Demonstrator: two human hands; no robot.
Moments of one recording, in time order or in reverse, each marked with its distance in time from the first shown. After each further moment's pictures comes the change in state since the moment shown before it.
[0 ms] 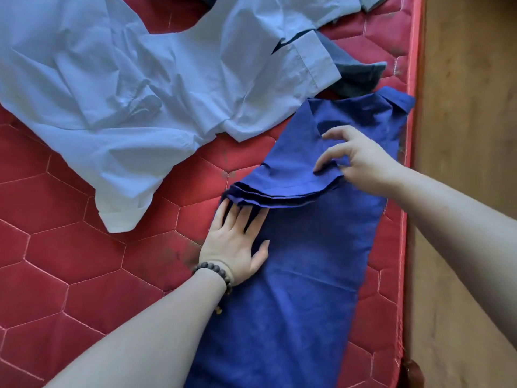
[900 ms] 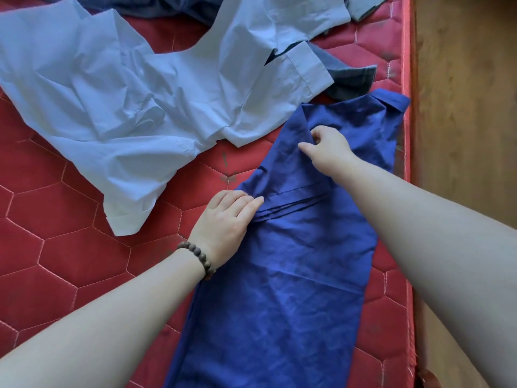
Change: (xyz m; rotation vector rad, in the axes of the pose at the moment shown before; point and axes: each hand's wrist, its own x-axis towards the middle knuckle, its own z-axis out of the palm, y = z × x) left_hand 0.024 -0.031 -0.026 -0.018 0.187 0.246; right_hand 0.050 -0.013 0.034 0.264 0.268 0.350
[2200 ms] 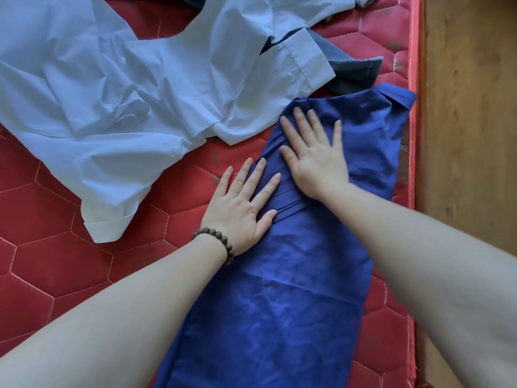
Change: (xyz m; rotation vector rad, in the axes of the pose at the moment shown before) left_hand 0.041 0.011 0.028 0.138 -0.308 -0.163; right_hand 0.013 0.035 0.043 -0.733 0.101 -0.356
